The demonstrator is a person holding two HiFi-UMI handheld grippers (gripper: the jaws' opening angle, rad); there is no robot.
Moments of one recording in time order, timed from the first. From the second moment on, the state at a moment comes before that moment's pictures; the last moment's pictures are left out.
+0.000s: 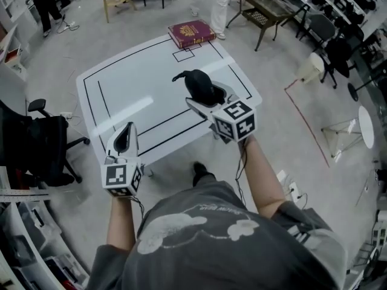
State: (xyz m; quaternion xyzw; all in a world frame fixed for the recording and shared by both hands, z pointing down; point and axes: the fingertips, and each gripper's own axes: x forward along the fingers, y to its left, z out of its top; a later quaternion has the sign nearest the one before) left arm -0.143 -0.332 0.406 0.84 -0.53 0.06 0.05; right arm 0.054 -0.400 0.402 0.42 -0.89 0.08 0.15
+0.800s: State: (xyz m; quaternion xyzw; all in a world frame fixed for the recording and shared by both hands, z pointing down) left arm -0.193 -0.166 0.432 0.89 -0.44 0.05 0.06; right arm -0.002 -0.197 0.446 0.53 -0.83 0.12 0.13
